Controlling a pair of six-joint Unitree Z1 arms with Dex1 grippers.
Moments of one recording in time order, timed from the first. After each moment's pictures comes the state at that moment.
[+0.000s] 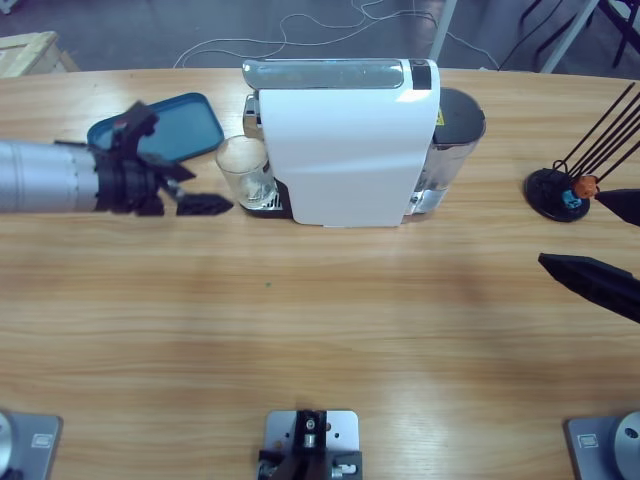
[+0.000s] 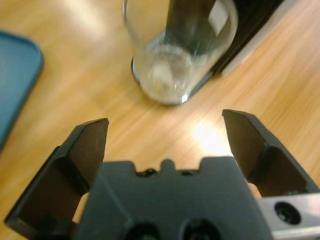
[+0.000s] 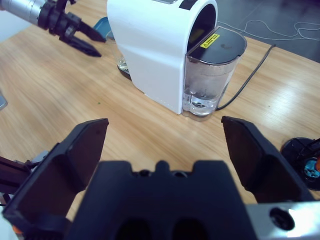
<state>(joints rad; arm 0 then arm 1) -0.57 1.67 -0.61 -0.29 -0.27 0.11 1.04 0.82 -0.46 0.05 -0.28 0.20</state>
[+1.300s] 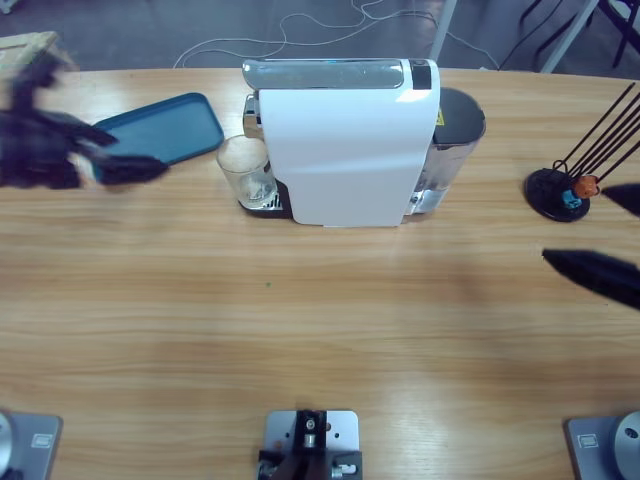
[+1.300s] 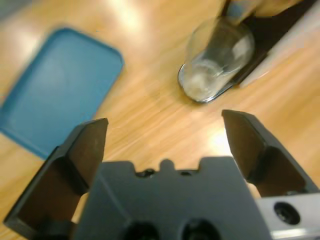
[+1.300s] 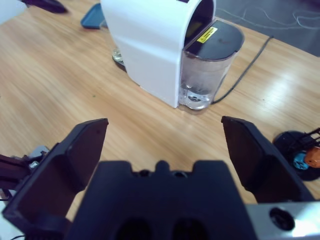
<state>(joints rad) -0.58 1.32 -0.75 0.10 -0.08 0.08 0.97 0.89 -0.62 0.24 -0.24 0.20</state>
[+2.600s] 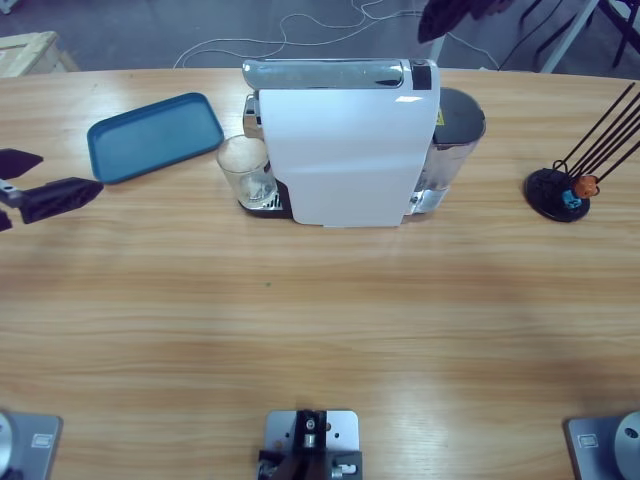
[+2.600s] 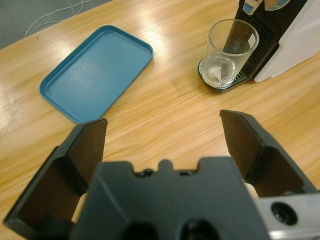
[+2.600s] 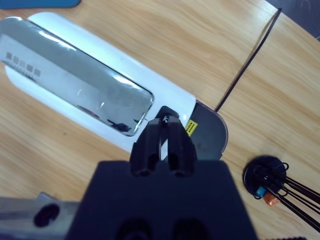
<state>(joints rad) -0.66 1.08 -0.53 0.02 0.13 -0.03 0.65 1.97 -2.09 1.15 -0.04 0.08</state>
